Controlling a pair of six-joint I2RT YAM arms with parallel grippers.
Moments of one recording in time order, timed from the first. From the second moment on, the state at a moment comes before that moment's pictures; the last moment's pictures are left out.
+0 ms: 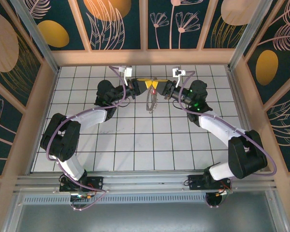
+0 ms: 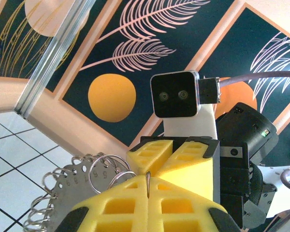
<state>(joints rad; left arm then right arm) -0.49 1.72 1.02 1.03 0.81 -0.87 0.42 1.42 0.87 0.70 -0.71 0.73</state>
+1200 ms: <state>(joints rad) -0.47 1.69 1.11 0.86 0.90 -0.76 0.36 1.47 1.06 0.43 -0.91 0.51</state>
